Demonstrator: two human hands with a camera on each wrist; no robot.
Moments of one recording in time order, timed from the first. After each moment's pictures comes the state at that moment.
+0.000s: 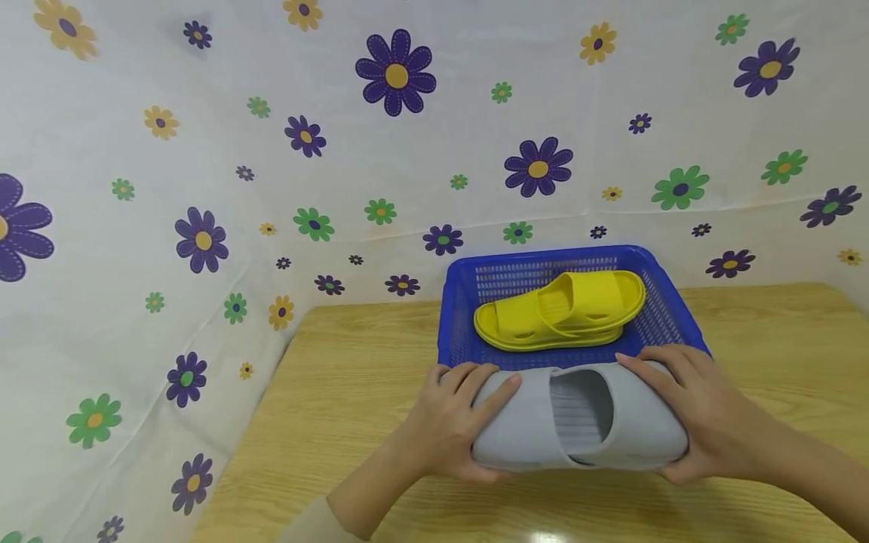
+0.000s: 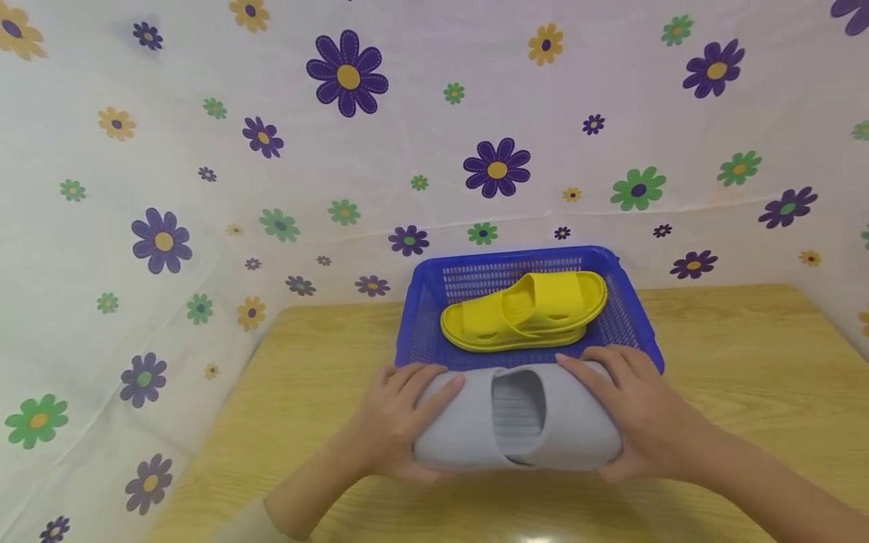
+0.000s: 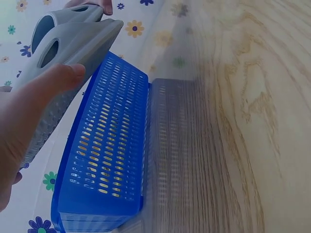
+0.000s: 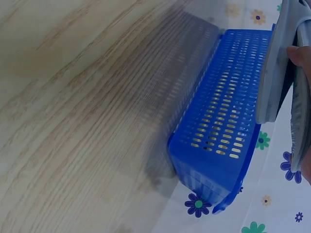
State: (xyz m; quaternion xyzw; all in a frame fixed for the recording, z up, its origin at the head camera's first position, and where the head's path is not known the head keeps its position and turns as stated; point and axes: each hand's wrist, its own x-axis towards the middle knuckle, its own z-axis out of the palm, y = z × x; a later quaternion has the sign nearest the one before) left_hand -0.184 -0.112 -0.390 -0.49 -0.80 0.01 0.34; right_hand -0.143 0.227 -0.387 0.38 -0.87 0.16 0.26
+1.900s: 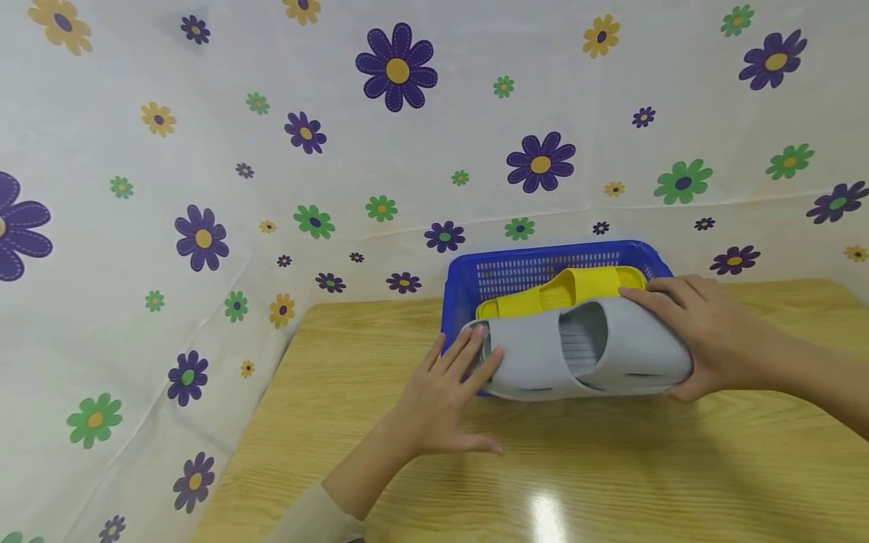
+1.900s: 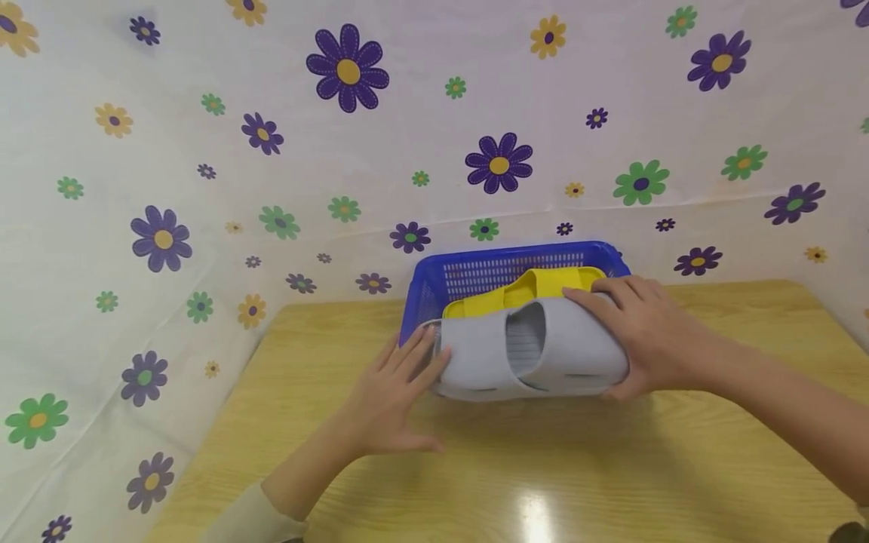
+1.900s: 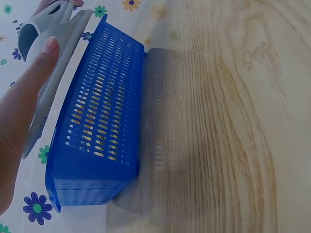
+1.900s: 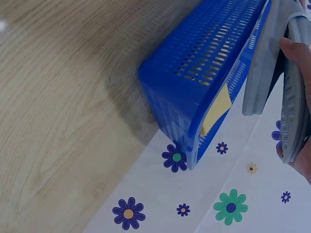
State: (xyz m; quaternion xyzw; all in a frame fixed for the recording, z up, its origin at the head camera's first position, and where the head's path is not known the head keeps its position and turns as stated) left_hand -0.202 -0.127 -0.393 -0.45 -0.87 0.01 0.21; right_hand -0.196 0.246 -0.338 0.39 -0.89 0.08 0.24
